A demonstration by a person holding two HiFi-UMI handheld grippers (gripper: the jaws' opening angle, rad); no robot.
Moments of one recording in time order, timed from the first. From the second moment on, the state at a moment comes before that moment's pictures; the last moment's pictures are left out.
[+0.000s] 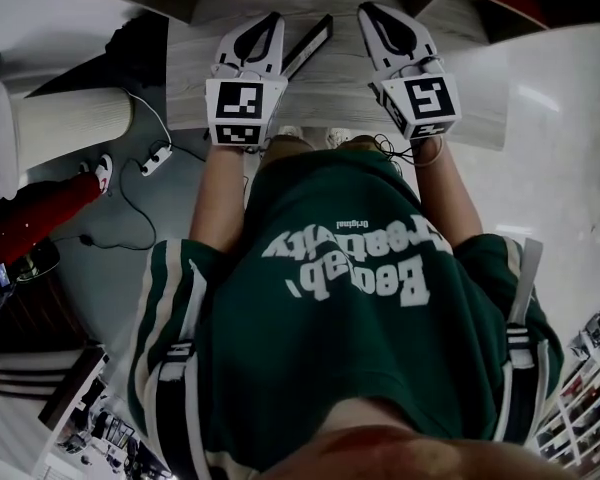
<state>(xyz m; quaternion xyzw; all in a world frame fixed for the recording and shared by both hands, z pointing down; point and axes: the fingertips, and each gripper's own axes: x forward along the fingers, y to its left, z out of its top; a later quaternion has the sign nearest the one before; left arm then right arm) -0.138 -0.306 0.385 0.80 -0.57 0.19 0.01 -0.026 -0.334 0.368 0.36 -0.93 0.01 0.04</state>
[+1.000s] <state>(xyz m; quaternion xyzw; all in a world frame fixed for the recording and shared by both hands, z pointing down) -0.117 -0.303 0.426 0.82 -0.51 0.26 0.06 -0.028 -0.336 0.380 0.36 -0.93 0.03 0.05</state>
